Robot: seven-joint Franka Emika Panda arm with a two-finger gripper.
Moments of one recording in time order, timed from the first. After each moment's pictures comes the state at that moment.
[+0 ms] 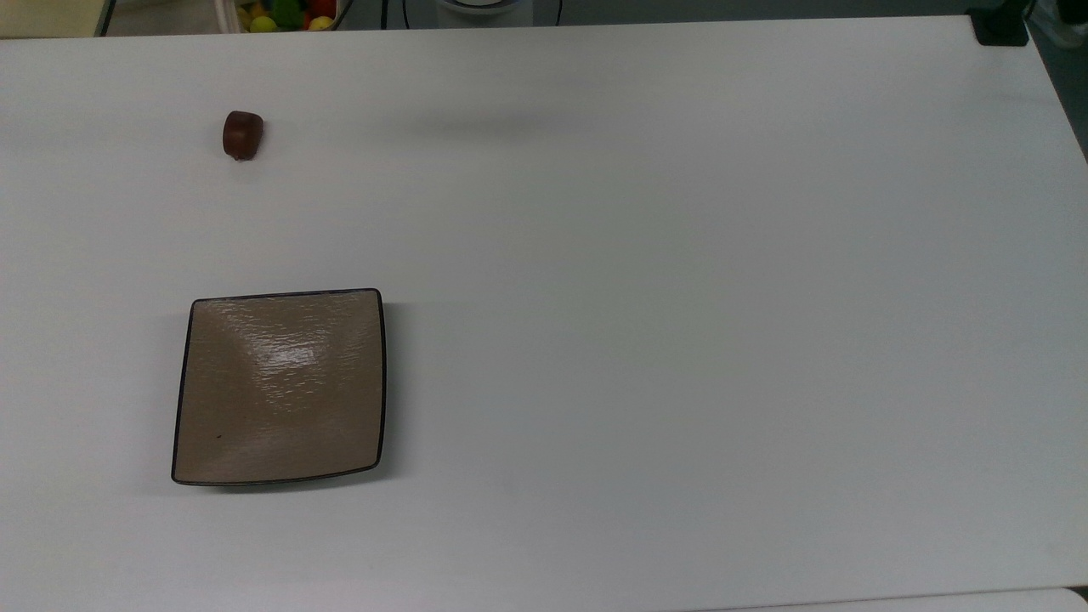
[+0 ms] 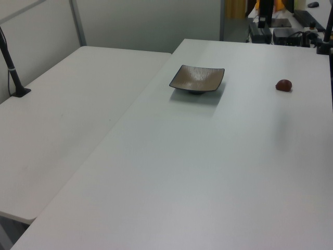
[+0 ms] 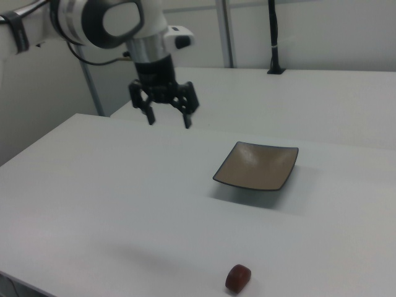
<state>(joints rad) 0.03 -0.03 -0.15 -1.61 0.03 1.64 -0.34</state>
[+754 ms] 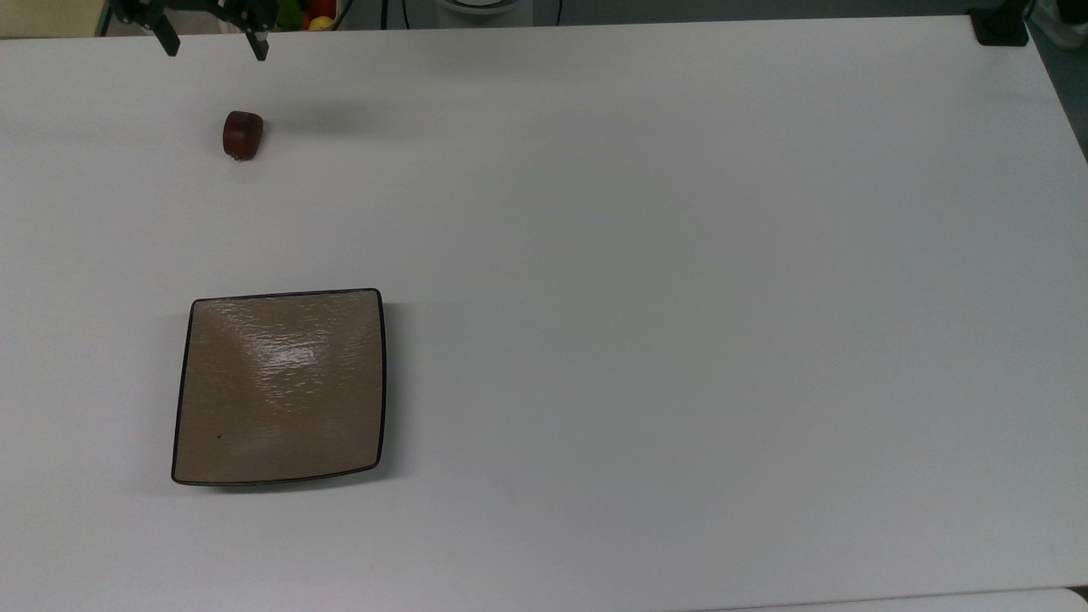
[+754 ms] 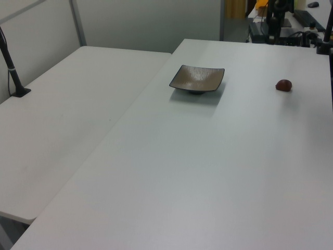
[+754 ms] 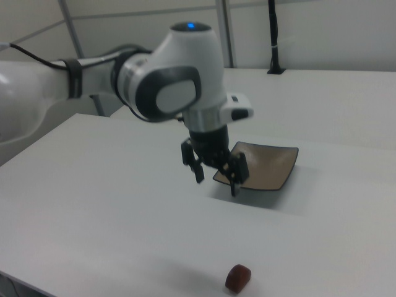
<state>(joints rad) -0.06 -0.01 -0.29 -1.87 0.02 1.87 -0.35</state>
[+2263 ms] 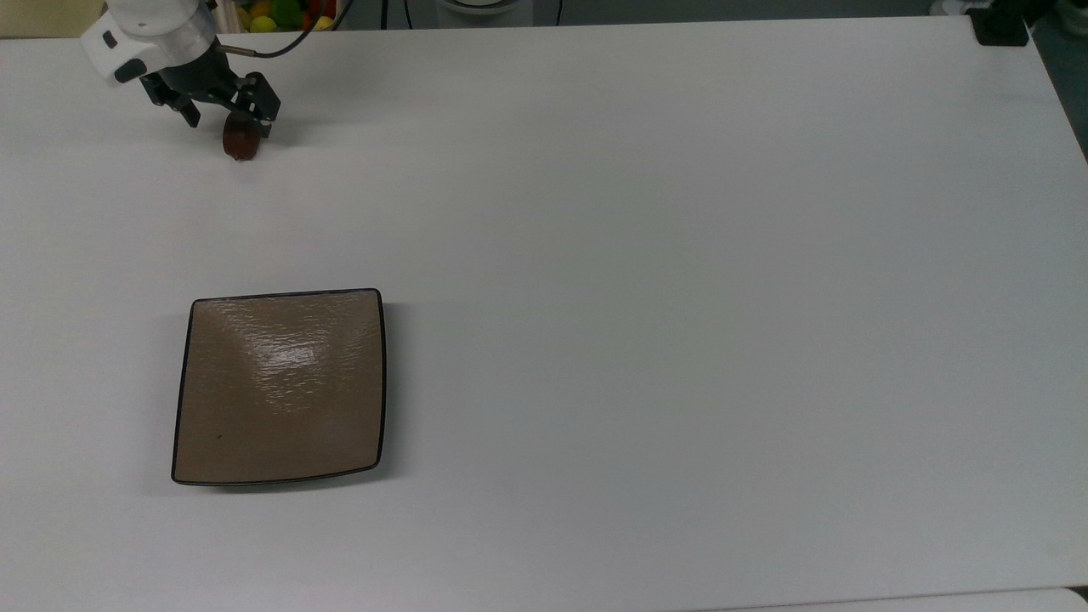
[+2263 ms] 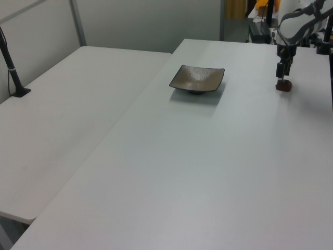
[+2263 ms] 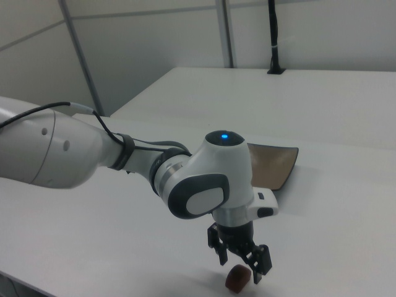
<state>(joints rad) -0.15 0.15 -0.33 -2.16 0.00 2.25 -0.41</state>
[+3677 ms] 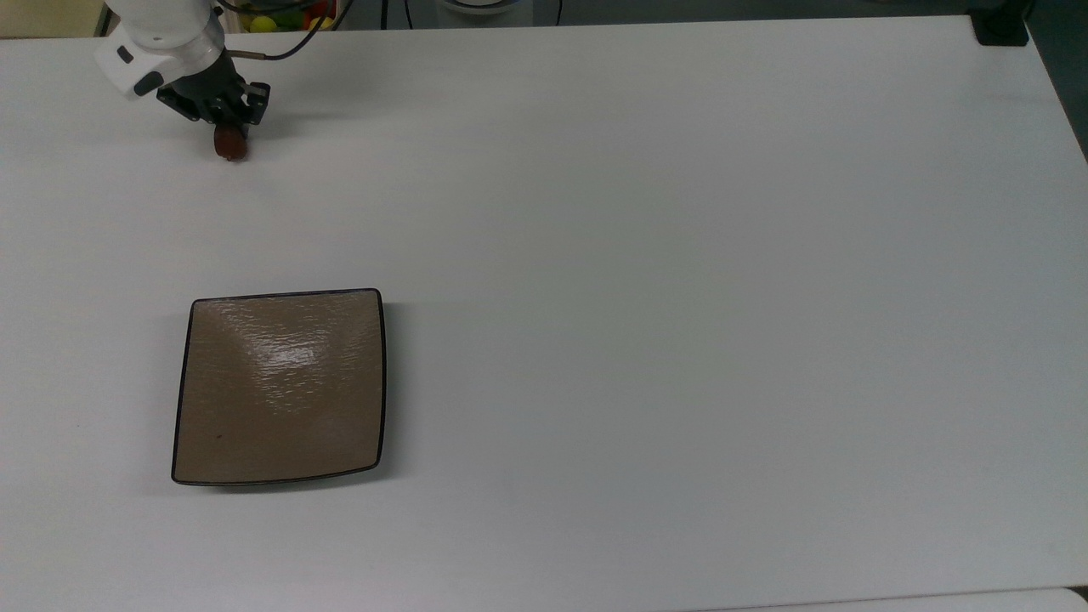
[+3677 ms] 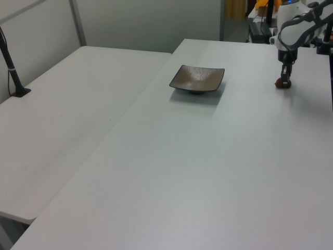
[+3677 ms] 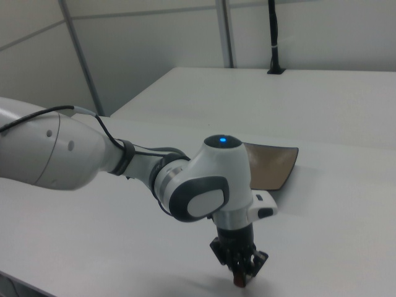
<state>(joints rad) -0.15 0.16 -0.33 -2.17 -0.06 2.27 -0.48</state>
